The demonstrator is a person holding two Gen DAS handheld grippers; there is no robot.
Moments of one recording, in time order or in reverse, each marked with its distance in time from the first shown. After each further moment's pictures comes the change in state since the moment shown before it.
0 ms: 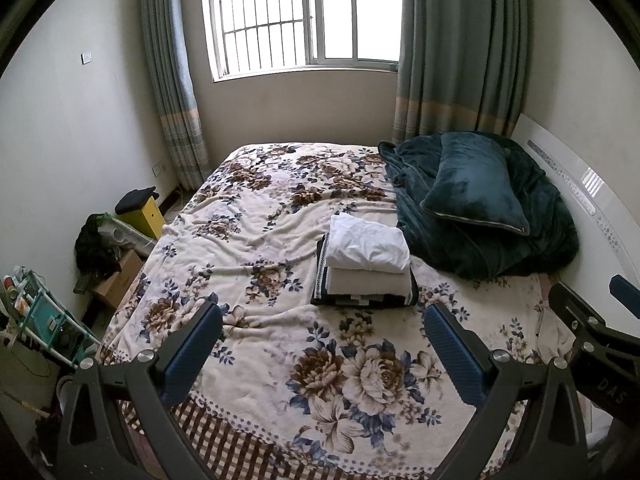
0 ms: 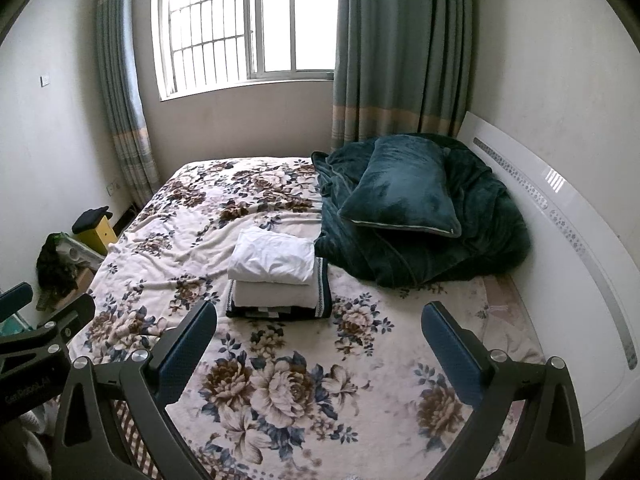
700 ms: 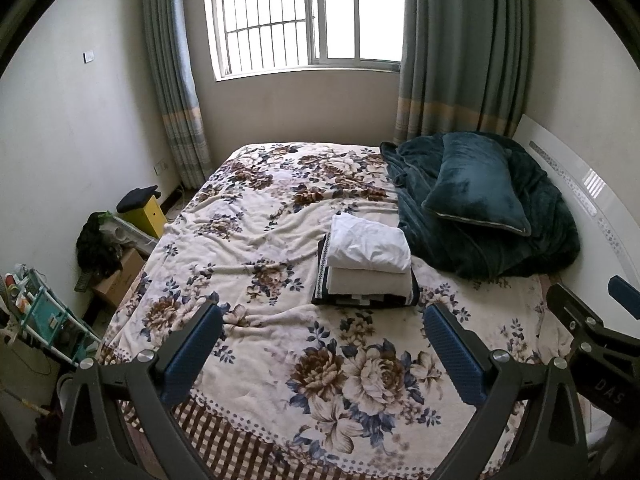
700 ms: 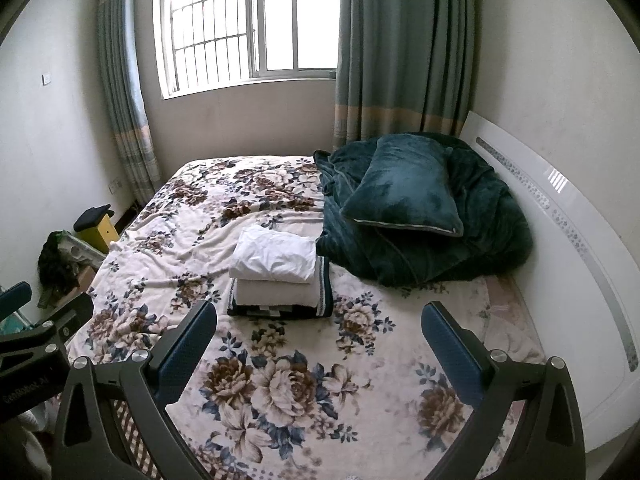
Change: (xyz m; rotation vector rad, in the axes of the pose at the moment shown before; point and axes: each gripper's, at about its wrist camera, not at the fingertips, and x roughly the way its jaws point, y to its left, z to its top) left arm -0.010 0.004 -0.008 -0.010 -0.002 0.012; right arm -0.003 0.003 -0.005 0.007 0.000 -0.003
